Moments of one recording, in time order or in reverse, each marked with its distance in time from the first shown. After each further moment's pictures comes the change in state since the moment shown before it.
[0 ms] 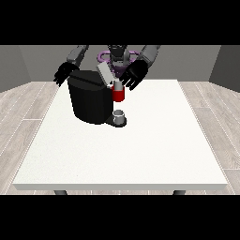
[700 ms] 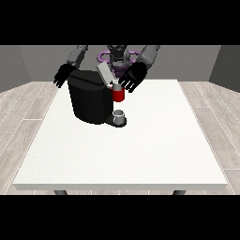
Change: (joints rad) left arm -0.013 -0.009 -0.005 0.000 -0.021 -0.008 0.003; right arm -0.025 -0.003 -0.010 0.013 -0.002 -0.005 -0.008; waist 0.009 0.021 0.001
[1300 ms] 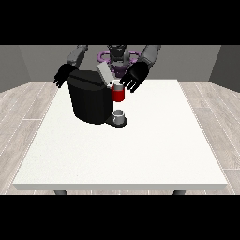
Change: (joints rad) left arm -0.008 0.014 -0.006 0.009 -0.024 -0.012 -0.015; right arm -0.008 -0.001 0.001 0.000 0.010 -0.015 0.009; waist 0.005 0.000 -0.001
